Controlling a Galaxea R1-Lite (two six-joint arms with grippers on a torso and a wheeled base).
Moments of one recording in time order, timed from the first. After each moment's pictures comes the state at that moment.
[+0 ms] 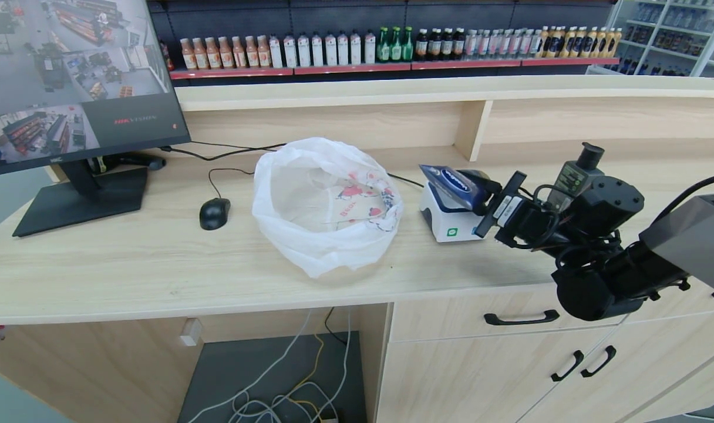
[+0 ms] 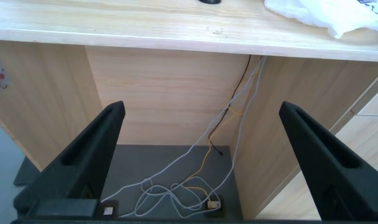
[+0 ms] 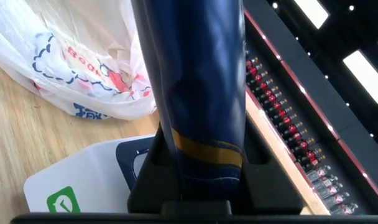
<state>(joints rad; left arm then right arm) 0.00 0.00 0.00 0.00 0.01 -0.01 0.19 2.18 -1.03 -1.57 0.71 -0.89</state>
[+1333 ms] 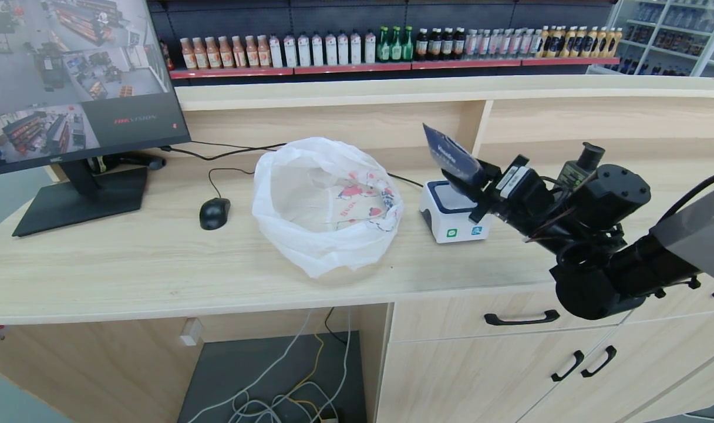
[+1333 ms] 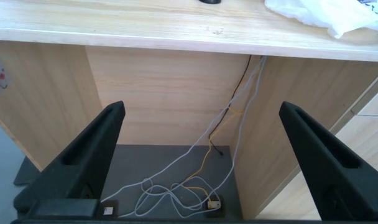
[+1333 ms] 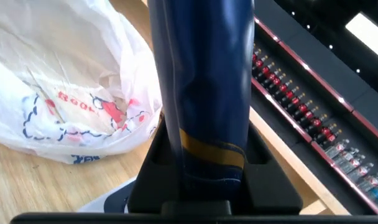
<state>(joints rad) 0.00 0.00 0.00 0.00 0.01 -0.01 0.25 2.11 -1.02 -1.57 0.57 -0.70</state>
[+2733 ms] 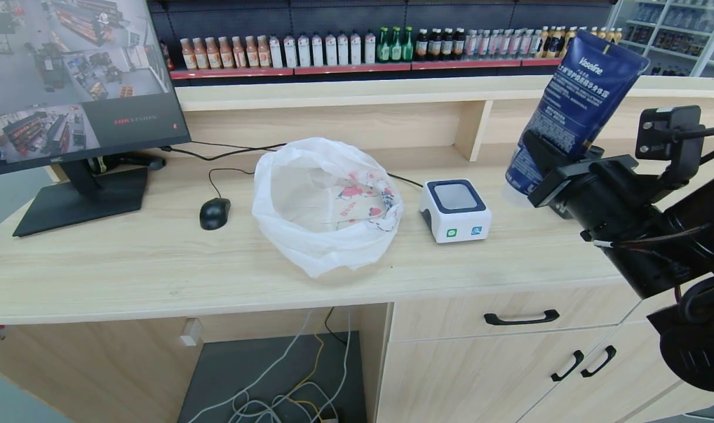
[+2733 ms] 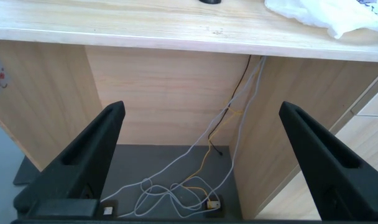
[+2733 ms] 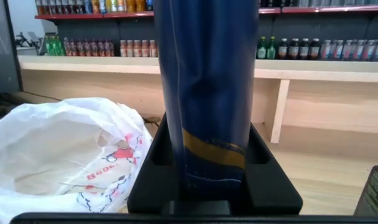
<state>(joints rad) 0.00 0.00 0.00 0.00 0.01 -0.01 0.35 1.74 -0.64 -1.57 -0.04 -0.07</state>
